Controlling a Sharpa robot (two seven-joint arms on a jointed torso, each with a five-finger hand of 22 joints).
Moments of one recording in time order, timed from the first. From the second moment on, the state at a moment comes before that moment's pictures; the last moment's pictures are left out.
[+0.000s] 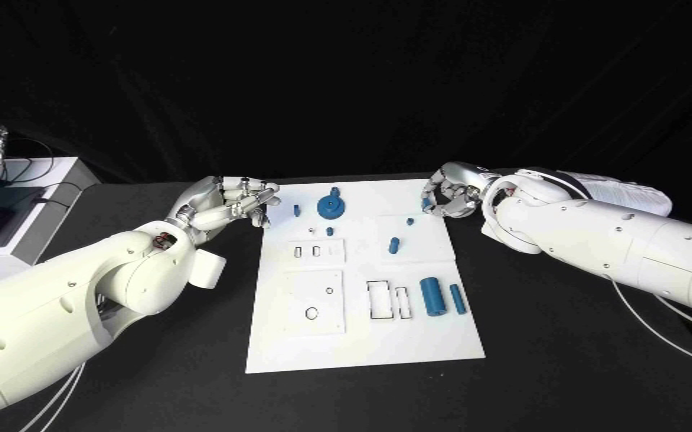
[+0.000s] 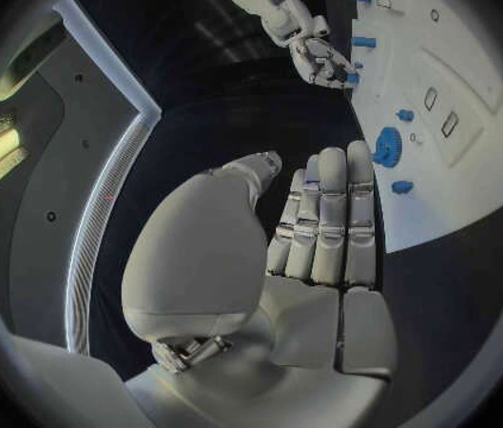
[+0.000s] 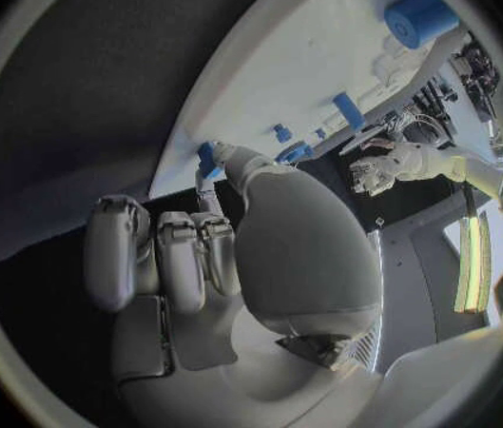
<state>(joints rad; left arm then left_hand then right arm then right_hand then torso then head) 0.98 -0.91 0.29 1.47 -0.36 -0.14 0.27 1.41 -0.20 0.43 0.24 0.23 0.92 0.19 0.21 0.26 1.21 0.11 0.08 0.12 1.15 0.04 0.84 0.73 0.17 0.94 0.14 0.86 0.47 1.30 -0.69 -0.12 1.04 -1.28 -0.28 0.09 1.38 -0.18 0.42 0.15 0.25 1.01 0.14 0.17 0.29 1.47 0.07 1.56 1.31 1.47 -0.01 1.57 1.31 0.07 1.46 0.10 1.34 1.31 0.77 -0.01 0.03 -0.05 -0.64</state>
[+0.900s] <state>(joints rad) 0.98 -0.91 0.29 1.47 -0.36 -0.14 0.26 1.41 -0.20 0.43 0.24 0.23 0.92 0.19 0.21 0.26 1.21 0.11 0.08 0.12 1.15 0.04 0.84 0.73 0.17 0.94 0.14 0.86 0.47 1.34 -0.73 -0.11 1.22 -1.29 -0.38 0.03 1.37 -0.16 0.45 0.15 0.27 1.02 0.13 0.19 0.30 1.46 0.06 1.56 1.31 1.47 -0.02 1.57 1.31 0.07 1.46 0.09 1.34 1.31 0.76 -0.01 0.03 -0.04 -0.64</state>
